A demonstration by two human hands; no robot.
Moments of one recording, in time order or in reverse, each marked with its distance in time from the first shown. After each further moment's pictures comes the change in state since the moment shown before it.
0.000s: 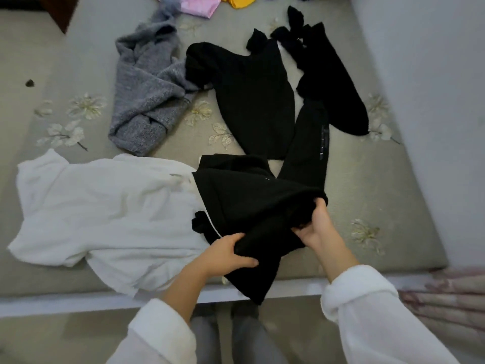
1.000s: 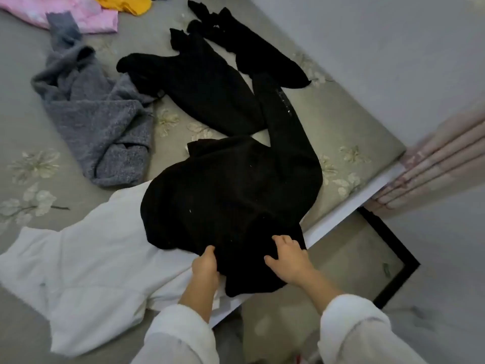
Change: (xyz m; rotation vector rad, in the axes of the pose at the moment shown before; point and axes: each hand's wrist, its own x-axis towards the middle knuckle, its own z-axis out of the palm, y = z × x) left_hand -0.026 -0.191 -0.128 -0.741 0.300 -0.538; right_hand -0.092 0.289 0.087 -1.487 0.206 -0.375
